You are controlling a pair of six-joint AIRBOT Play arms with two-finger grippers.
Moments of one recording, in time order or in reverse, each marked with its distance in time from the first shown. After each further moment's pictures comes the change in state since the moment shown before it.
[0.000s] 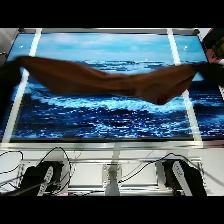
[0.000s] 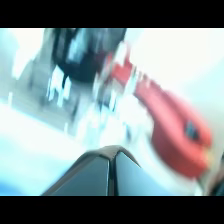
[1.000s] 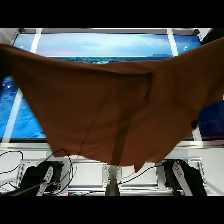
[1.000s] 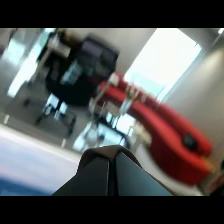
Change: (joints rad) left arm -0.001 -0.110 0.041 0.003 -0.014 0.001; right arm 0.005 -0.058 0.230 -0.211 -0.056 0.277
